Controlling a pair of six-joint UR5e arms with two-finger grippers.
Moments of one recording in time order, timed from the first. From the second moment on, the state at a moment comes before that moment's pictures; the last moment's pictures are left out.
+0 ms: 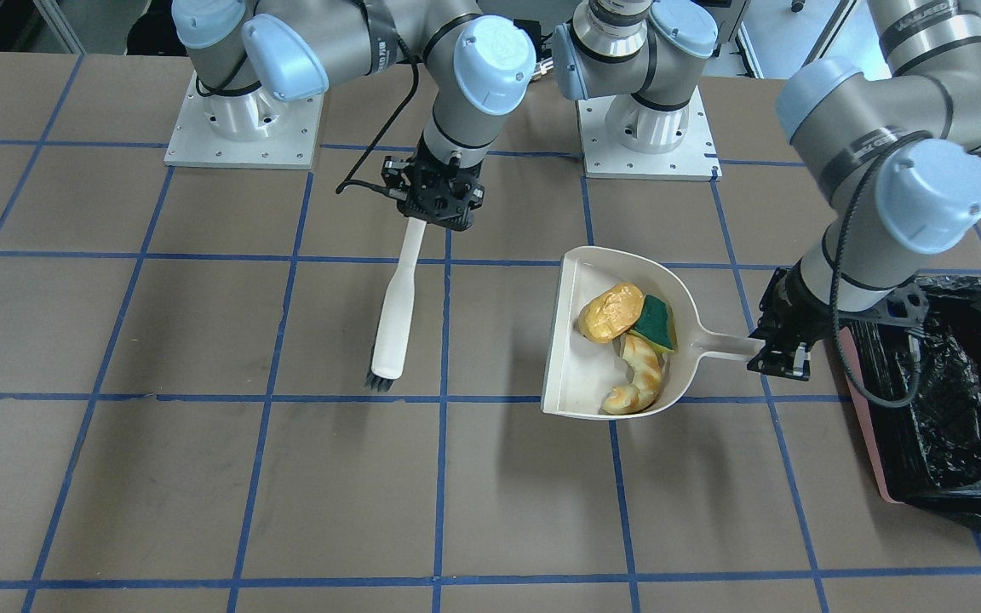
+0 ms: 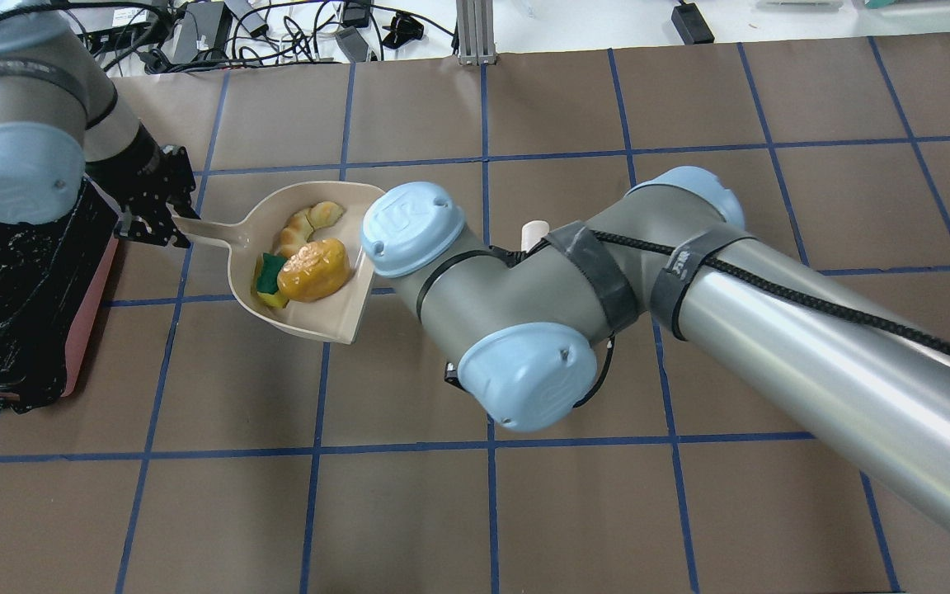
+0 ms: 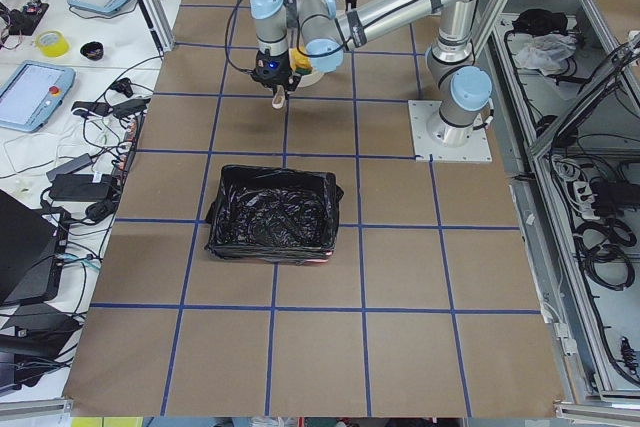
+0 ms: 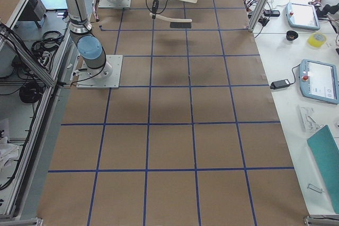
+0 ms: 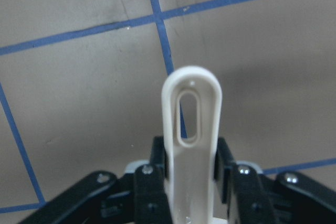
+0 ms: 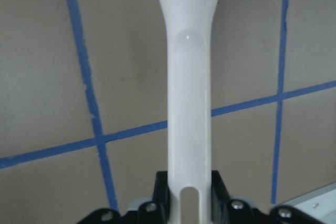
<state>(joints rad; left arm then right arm) -1.33 -1.78 -1.65 -1.29 1.60 -1.13 2.08 -1.38 1.78 -1.66 -1.74 0.67</state>
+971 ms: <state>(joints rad) -0.90 -1.87 -1.34 -1.38 1.59 -0.60 1.37 -1.42 1.78 -1.72 -1.75 -0.10</state>
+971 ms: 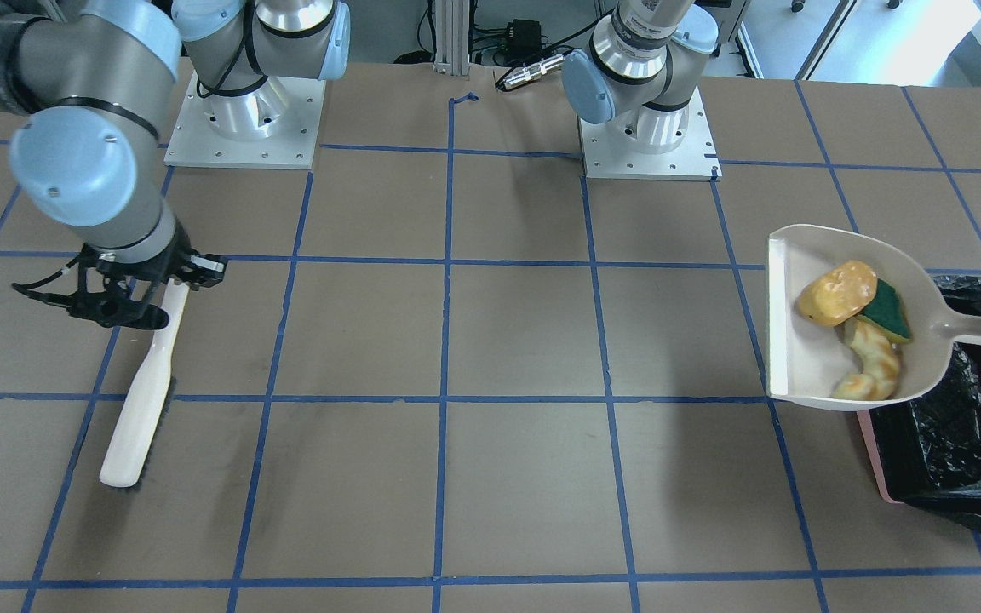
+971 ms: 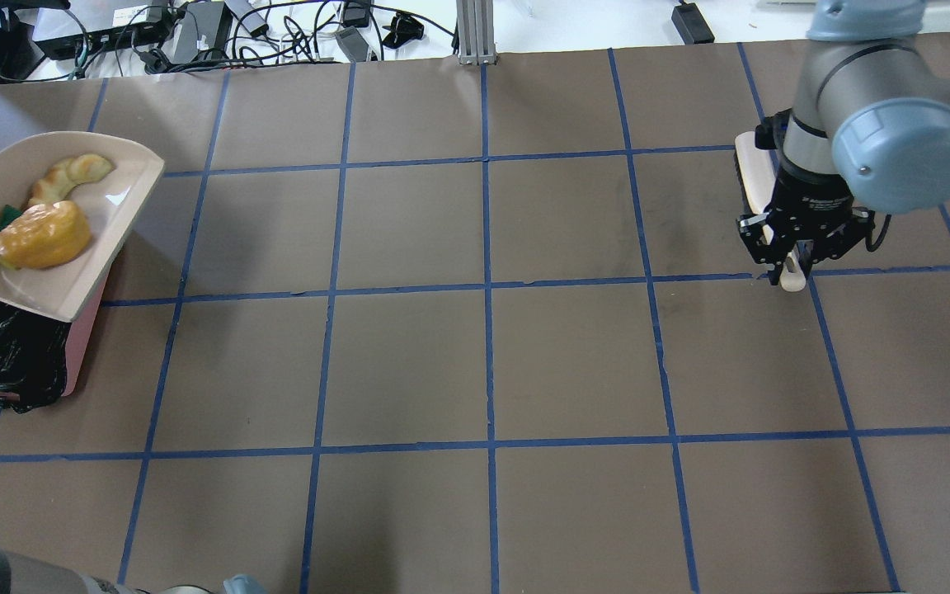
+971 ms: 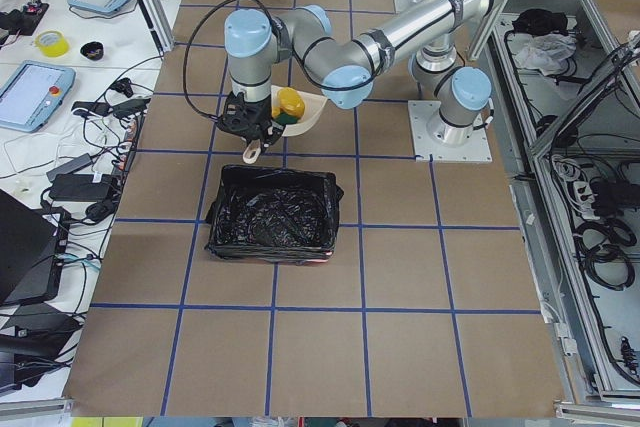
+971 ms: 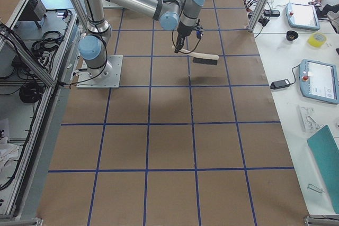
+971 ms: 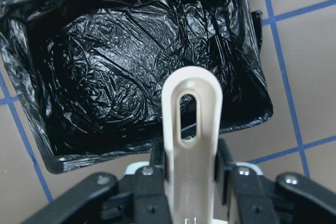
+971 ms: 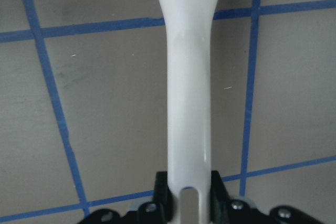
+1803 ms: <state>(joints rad) -0.76 -2.07 -1.13 -1.26 1.49 -0.28 1.16 -1.40 1.92 -1.96 -1.66 -0.40</state>
